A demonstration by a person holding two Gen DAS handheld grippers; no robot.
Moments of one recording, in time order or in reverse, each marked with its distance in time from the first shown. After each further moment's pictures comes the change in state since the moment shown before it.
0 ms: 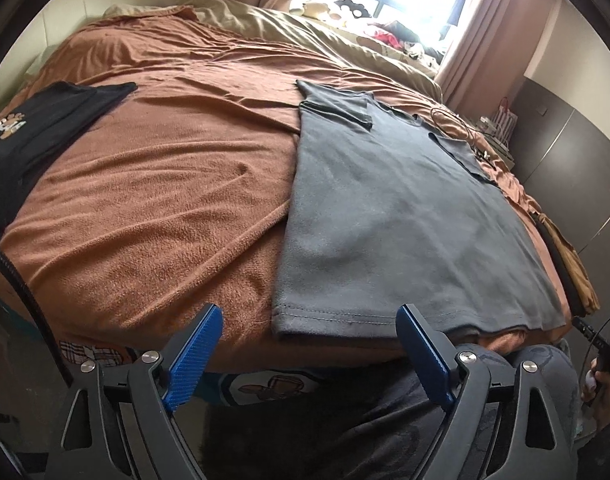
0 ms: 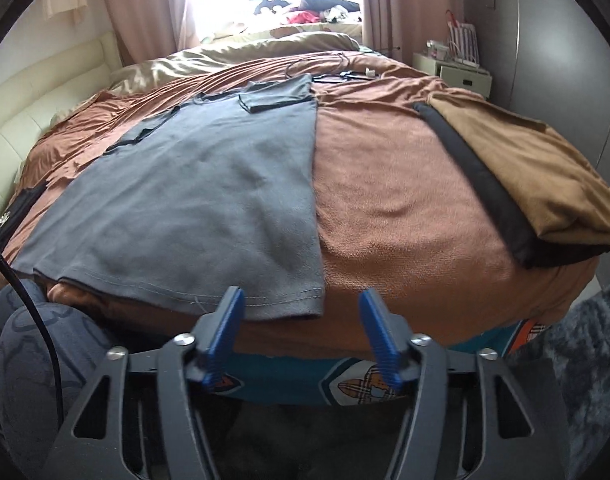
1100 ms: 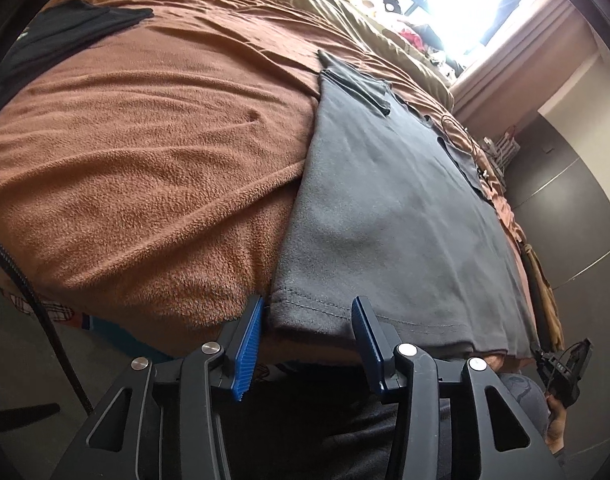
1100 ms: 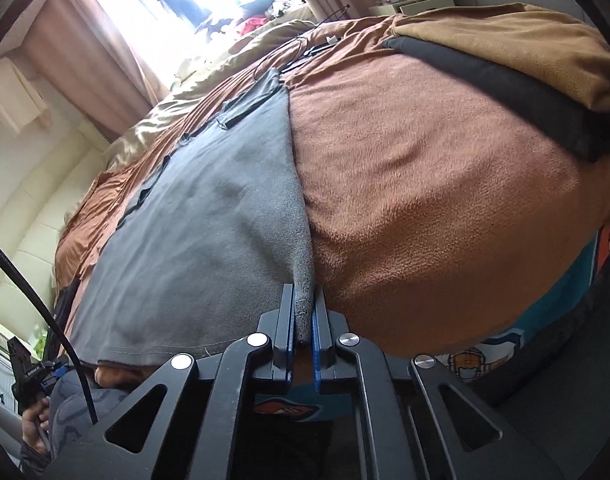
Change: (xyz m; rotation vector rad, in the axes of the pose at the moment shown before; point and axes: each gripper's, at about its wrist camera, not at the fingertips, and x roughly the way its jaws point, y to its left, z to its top) left arm 0.032 0.020 -0.006 -0.201 0.088 -0.128; right arm 0.029 -0.048 -0.011 0.372 -0.026 0.177
